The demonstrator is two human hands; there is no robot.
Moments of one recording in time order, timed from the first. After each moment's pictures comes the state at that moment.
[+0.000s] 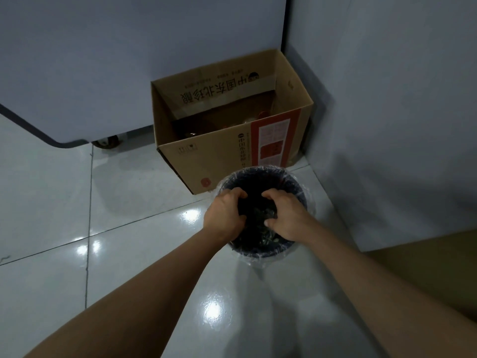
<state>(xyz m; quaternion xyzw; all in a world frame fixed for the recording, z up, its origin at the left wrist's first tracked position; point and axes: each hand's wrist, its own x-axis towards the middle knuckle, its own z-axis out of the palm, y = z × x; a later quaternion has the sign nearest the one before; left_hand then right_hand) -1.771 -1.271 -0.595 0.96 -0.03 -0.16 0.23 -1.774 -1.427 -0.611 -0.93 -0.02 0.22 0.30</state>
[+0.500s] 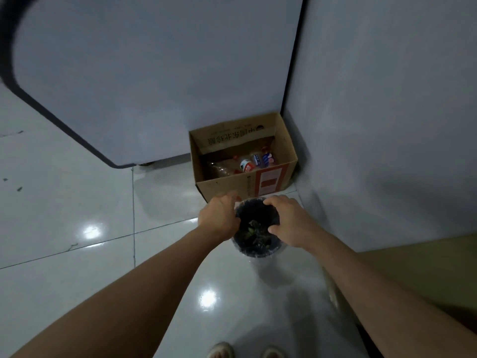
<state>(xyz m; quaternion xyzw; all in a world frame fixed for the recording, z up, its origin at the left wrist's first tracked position) -1.786 -1.253 -0.337 0.96 -0.01 -0.18 0.20 -1.796 -1.426 -0.338 -0.93 -0.06 0.23 0.28</state>
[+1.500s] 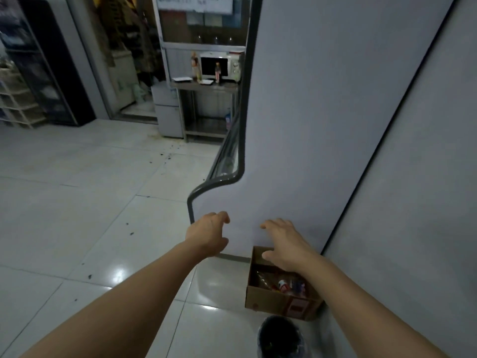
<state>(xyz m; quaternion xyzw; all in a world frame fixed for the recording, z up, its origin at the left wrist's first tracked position) -1.857 -1.098 0.105 0.98 0.14 -0.01 0.16 -1.813 -1.291 0.128 -0.93 -0.32 0.12 0.14</state>
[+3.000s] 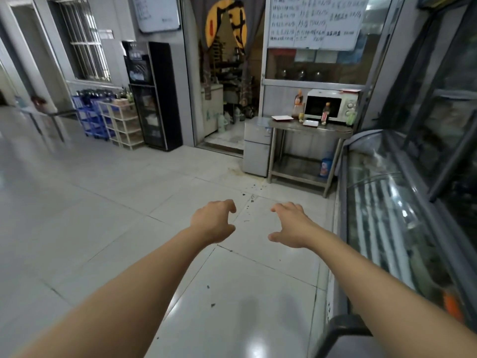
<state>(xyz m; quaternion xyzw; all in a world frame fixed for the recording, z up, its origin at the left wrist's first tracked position) -1.706 -0.451 0.186 0.95 0.26 0.05 0.15 -1.581 -0.608 0.182 -0.90 -0.41 0.12 0.12</state>
